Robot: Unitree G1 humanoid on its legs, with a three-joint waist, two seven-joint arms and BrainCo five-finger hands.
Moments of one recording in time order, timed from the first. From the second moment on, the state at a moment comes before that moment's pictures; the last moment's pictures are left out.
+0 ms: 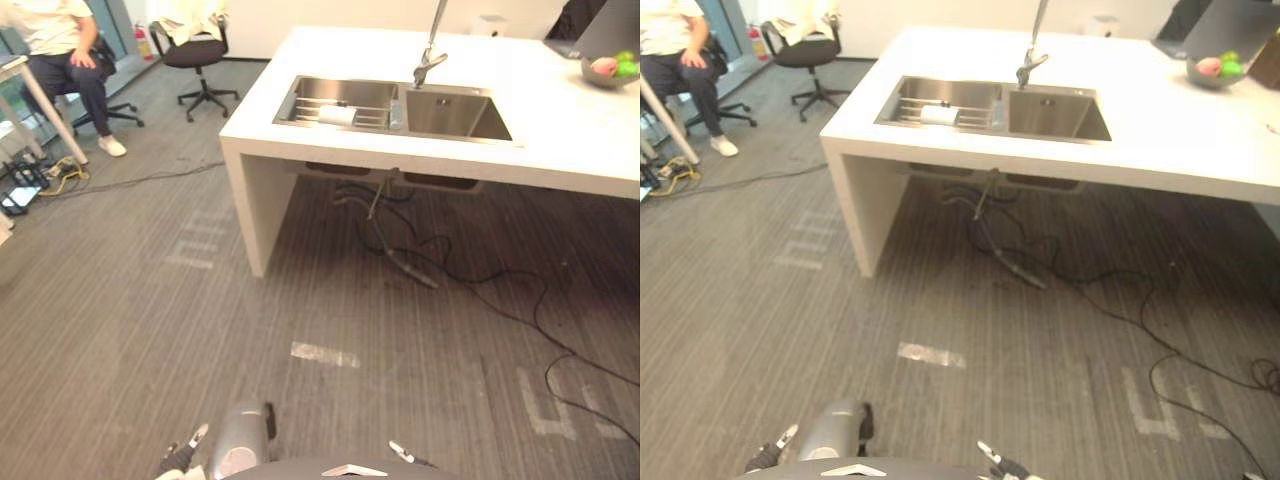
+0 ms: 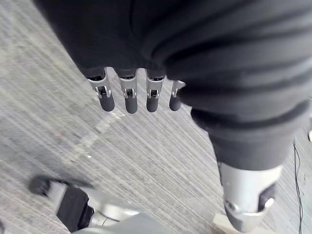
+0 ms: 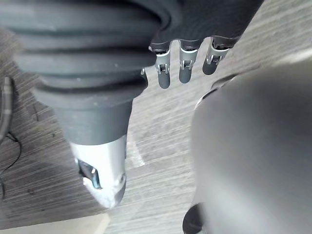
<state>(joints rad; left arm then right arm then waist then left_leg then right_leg) 0.15 -0.01 0.43 0.96 -0.04 -0.03 0.08 0.03 -0.14 -0.34 1.11 0.21 0.22 0.28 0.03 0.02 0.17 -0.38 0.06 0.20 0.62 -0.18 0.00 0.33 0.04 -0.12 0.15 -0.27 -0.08</state>
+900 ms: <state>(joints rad) -0.13 0.15 -0.21 -0.07 0.54 -0.18 0.50 0.09 -0.11 -0.27 1.04 0.15 0.32 0.22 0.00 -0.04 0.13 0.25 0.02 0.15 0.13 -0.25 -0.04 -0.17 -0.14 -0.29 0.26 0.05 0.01</state>
